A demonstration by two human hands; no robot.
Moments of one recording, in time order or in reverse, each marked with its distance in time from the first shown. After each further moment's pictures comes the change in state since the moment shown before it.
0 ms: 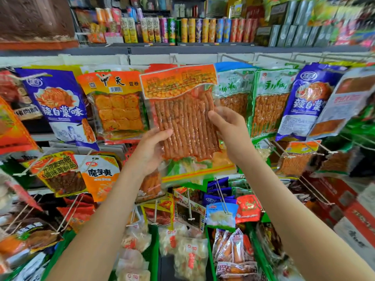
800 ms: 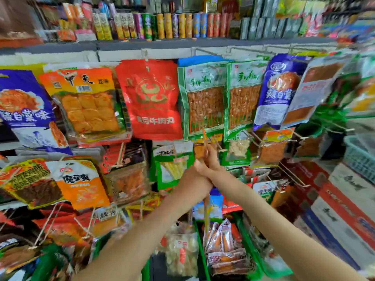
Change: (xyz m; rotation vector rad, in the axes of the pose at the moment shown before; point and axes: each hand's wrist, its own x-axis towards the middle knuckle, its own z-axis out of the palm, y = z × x) left_hand -0.034 -0.101 0.098 1.289 -0.189 0.048; right_hand -0.077 0.059 -0.032 -0.032 -0.252 0.335
